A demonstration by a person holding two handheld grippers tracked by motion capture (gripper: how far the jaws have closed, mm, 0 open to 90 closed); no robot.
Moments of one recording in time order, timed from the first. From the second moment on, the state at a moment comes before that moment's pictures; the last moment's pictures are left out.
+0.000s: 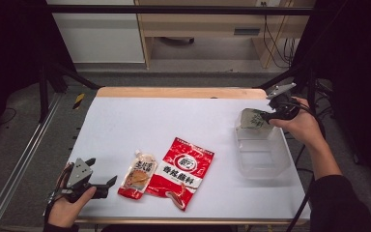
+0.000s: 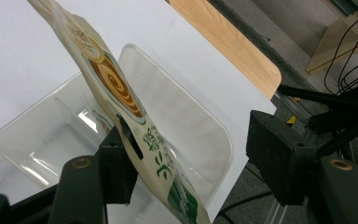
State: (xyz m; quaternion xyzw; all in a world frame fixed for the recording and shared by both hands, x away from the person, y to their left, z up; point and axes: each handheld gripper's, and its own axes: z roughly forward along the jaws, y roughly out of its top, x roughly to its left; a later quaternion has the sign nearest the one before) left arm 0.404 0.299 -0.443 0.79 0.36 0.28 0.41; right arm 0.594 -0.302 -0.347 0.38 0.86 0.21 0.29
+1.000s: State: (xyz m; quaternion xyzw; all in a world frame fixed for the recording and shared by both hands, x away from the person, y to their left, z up) left arm 0.403 0.298 -0.442 0.79 0.35 0.28 0.41; right arm 0.521 -0.269 -0.303 0.32 0.86 0.28 0.30
